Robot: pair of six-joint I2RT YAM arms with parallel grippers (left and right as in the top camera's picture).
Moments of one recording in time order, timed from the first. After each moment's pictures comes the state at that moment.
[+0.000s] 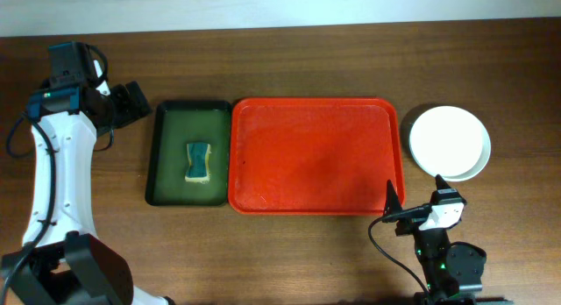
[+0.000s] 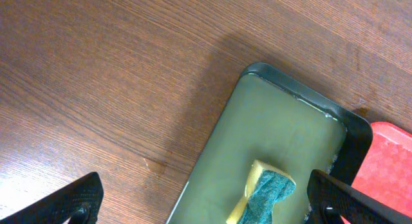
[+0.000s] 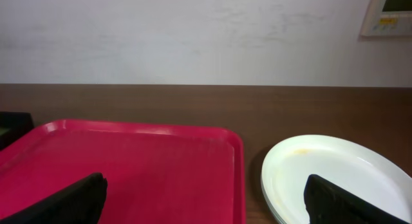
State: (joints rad) left arm 0.21 1.71 1.57 -0.96 0.00 -0.26; right arm 0.01 0.01 0.01 -0.07 -0.07 0.03
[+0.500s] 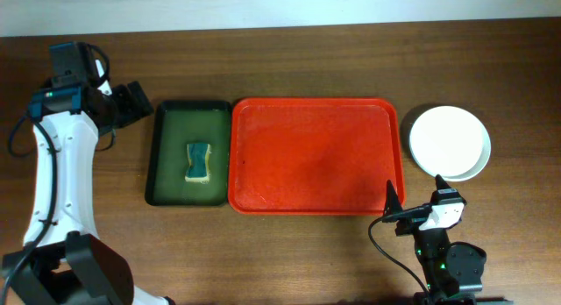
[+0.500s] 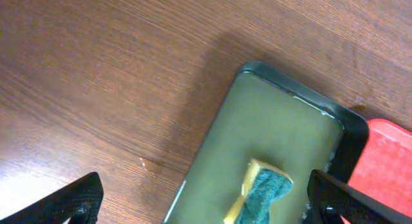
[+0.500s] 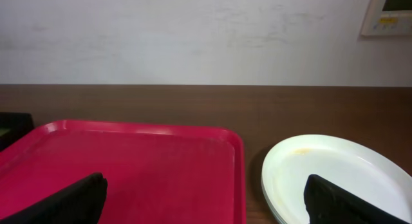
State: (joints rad) left arm 0.19 1.71 1.57 -0.96 0.00 -0.26; right arm 0.01 0.01 0.01 -0.07 -0.07 0.03
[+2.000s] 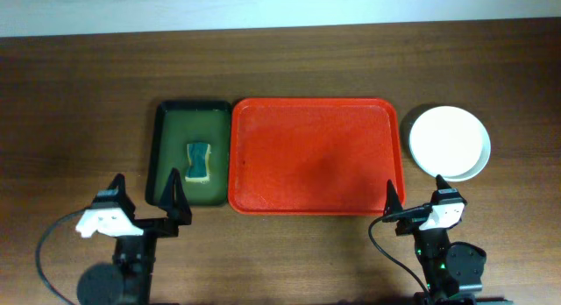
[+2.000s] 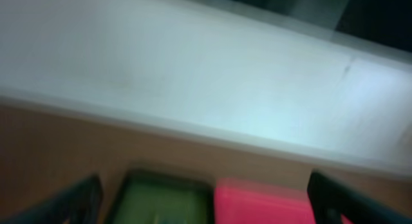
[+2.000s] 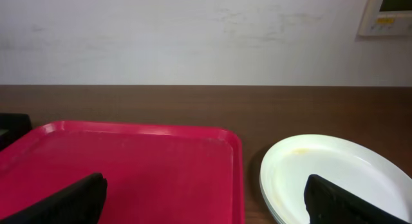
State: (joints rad) left arm -0.02 0.22 0.44 -0.18 0.02 -0.27; right arm 0.01 0.01 0.01 -0.07 -0.07 0.03
